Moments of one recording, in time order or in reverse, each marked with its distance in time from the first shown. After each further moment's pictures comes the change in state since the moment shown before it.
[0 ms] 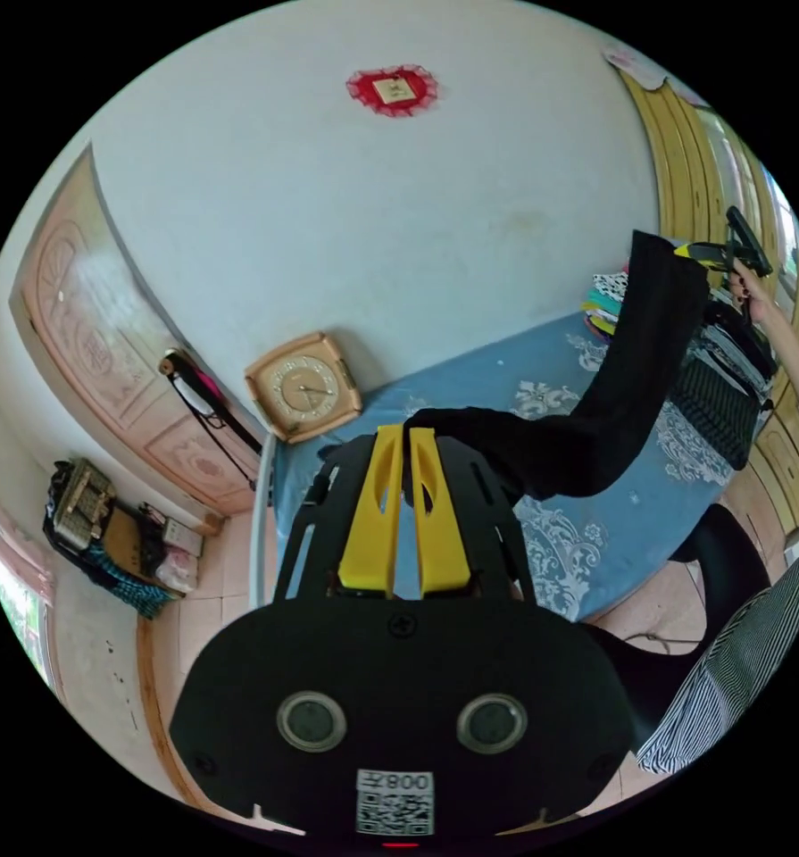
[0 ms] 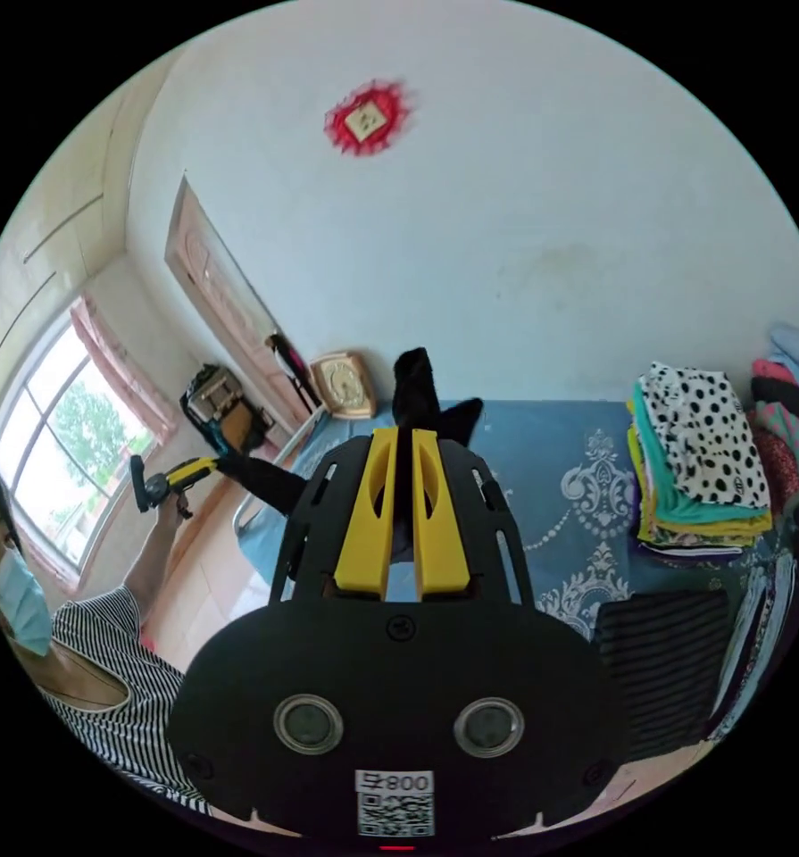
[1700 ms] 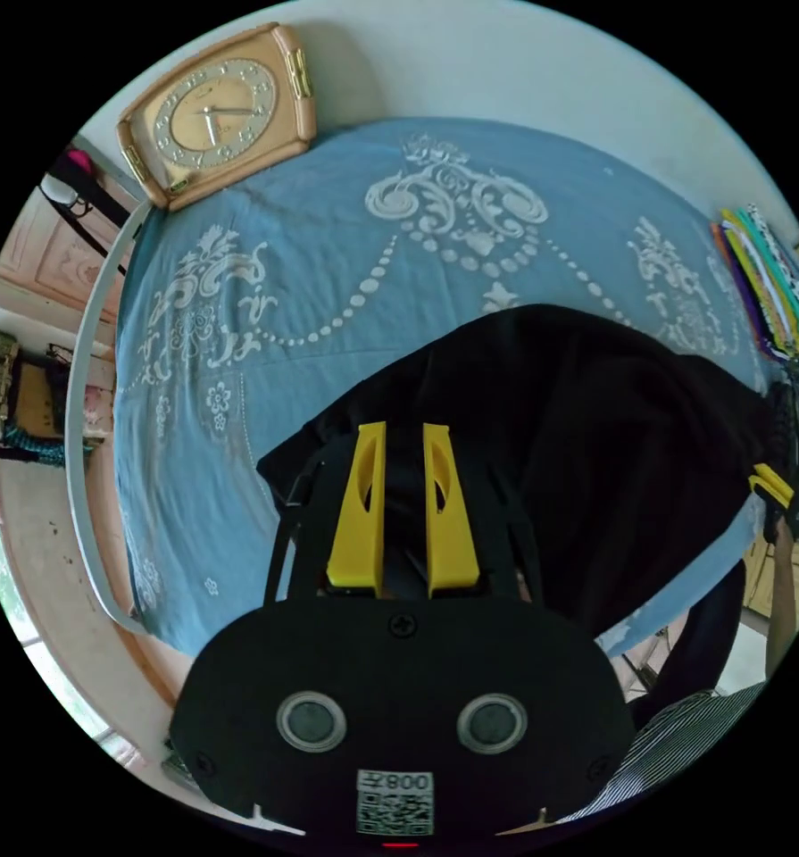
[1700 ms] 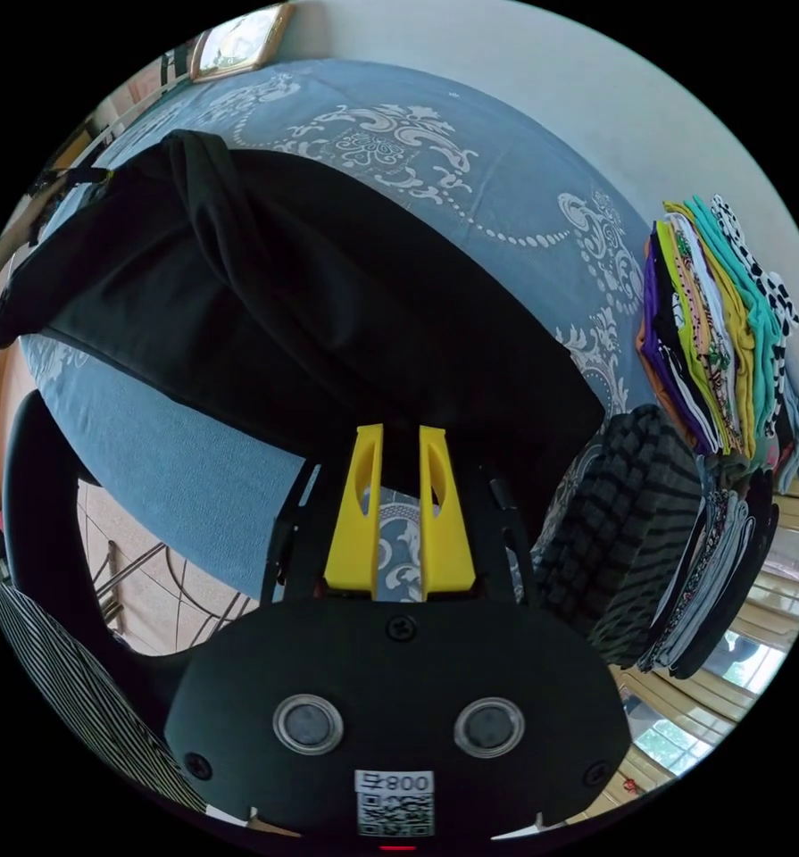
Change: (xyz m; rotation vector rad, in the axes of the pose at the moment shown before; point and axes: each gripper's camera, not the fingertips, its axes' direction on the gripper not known) left arm -0.070 0.011 0.453 -0.700 0.171 -0.225; right arm 0.091 0.188 0.282 -0.818 0.627 -0.230
